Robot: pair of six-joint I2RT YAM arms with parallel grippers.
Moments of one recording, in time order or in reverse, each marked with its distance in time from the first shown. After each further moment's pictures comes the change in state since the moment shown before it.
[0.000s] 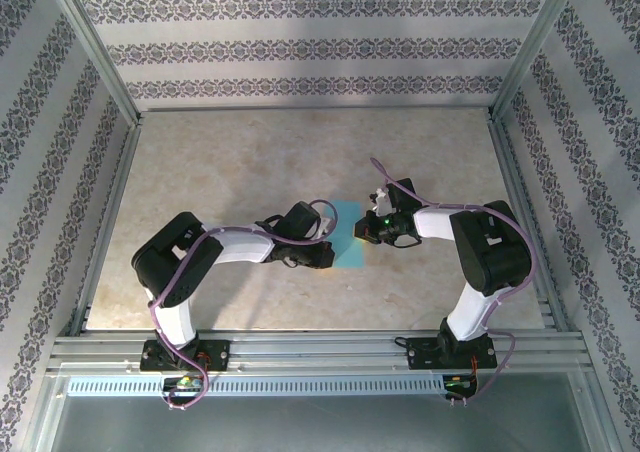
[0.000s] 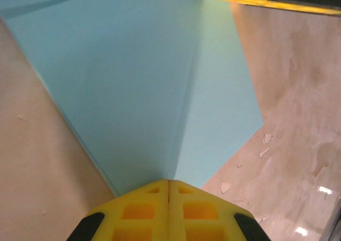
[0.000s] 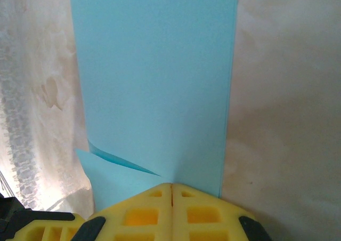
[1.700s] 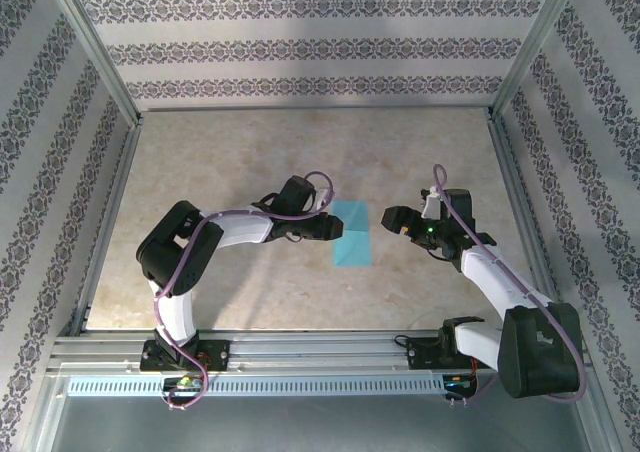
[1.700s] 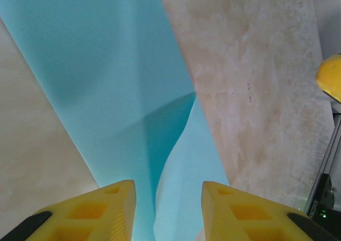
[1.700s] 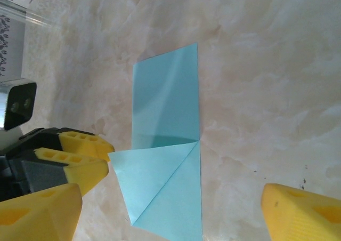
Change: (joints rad) left arm 0.110 0.073 0.152 0.080 0.090 -0.037; right arm -0.212 -0.618 -0.241 -0.086 0.065 0.004
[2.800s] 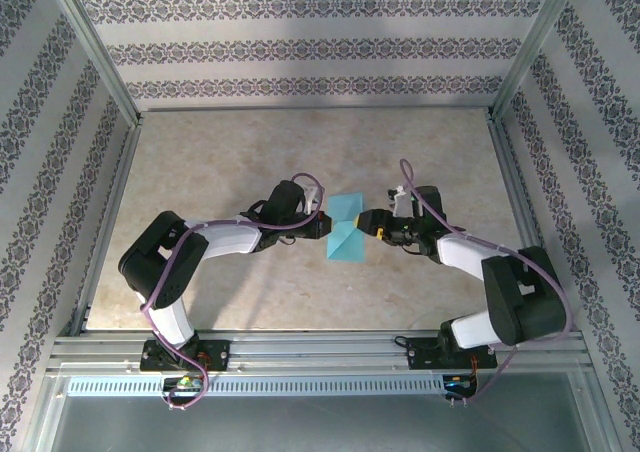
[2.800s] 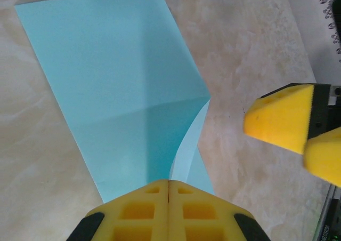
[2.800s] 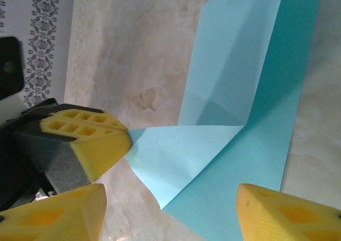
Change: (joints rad) left arm -0.002 -0.127 -0.145 0.151 -0.124 -0.021; right arm 0.169 0.302 0.000 0.364 -0.161 0.108
